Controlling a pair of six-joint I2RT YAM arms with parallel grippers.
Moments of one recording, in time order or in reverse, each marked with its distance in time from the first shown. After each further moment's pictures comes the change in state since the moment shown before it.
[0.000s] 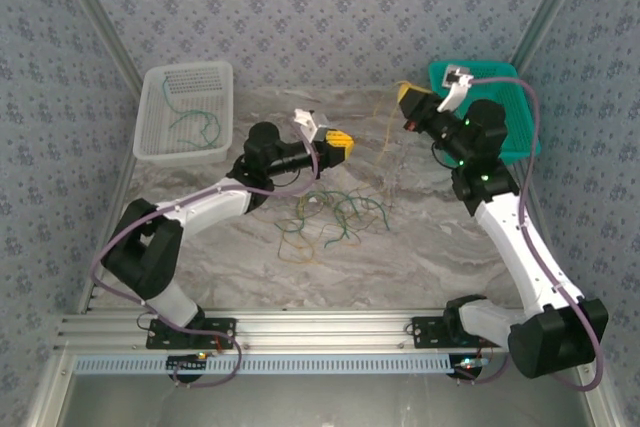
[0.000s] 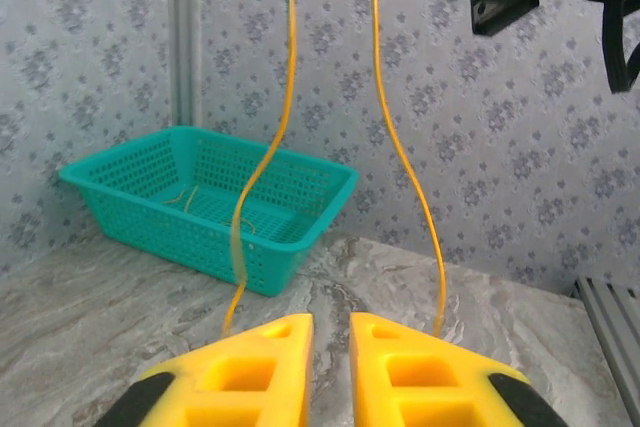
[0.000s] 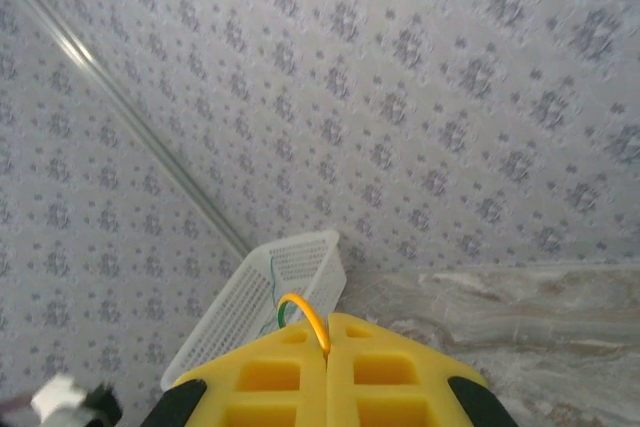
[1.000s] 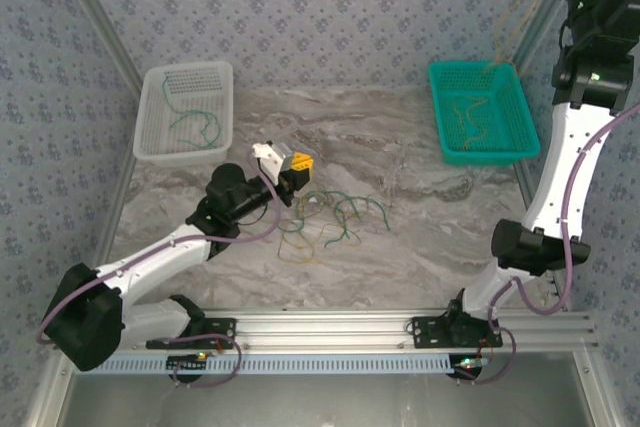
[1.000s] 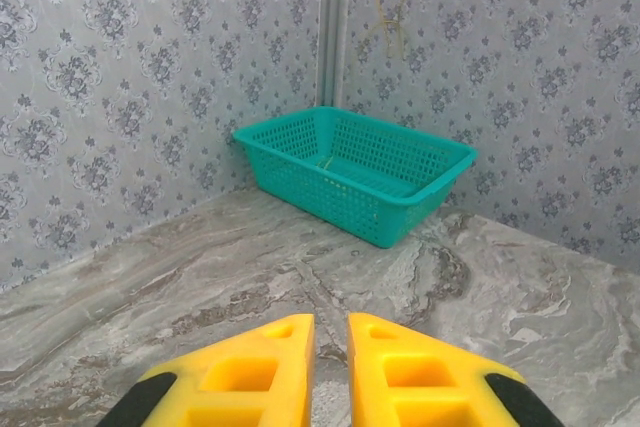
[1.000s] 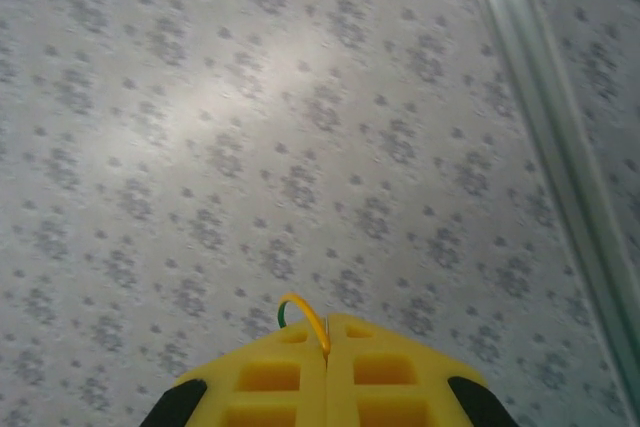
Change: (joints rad) left arm -0.028 -0.428 -0.347 -0.120 -0.362 0.102; right arm -0.489 0.566 1.239 -0.487 0.184 -0.073
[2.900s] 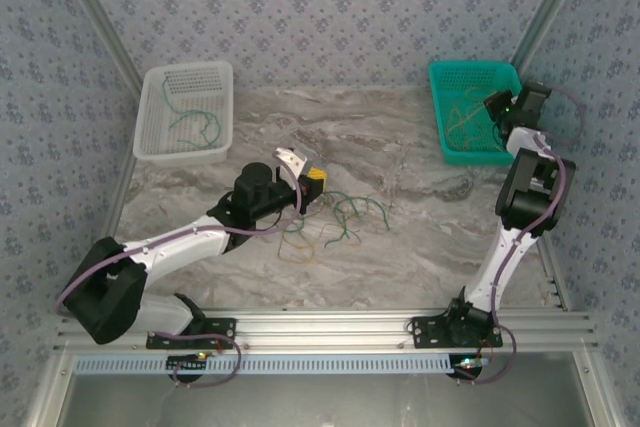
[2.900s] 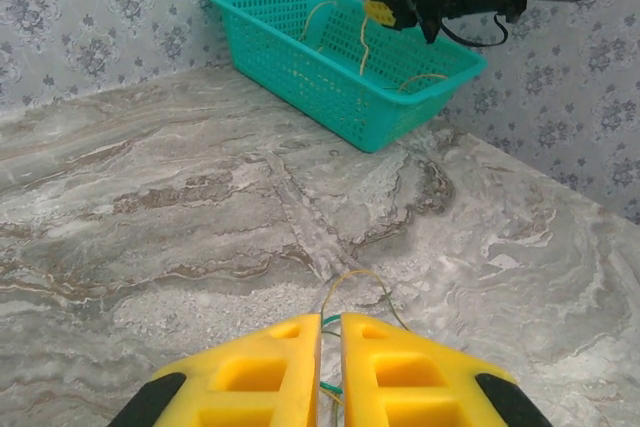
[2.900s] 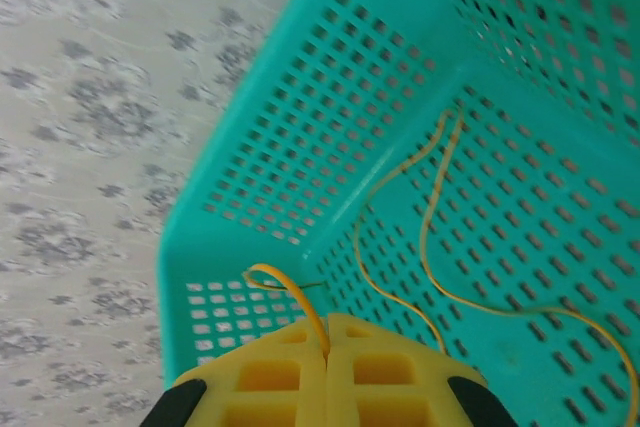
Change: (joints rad) left arm -0.064 0.161 0.044 -0.105 -0.047 -0.109; right arm -0.079 0.402 -0.809 0.501 -0.166 0.317
